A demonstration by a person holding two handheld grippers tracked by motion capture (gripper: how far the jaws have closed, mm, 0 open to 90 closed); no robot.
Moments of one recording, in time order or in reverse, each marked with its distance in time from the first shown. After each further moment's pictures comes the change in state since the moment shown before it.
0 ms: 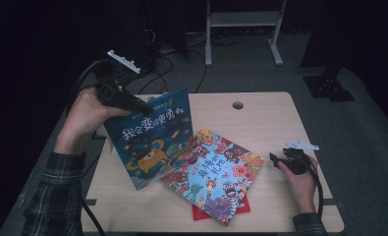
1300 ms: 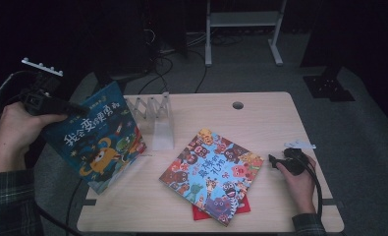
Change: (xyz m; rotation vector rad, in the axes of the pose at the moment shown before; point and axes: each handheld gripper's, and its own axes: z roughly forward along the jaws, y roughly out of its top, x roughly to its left) left arm 0.064 -0.110 -0.080 -0.083 0.231 -0.313; right arm -0.002 -0.002 0.009 0.049 -0.024 0.001
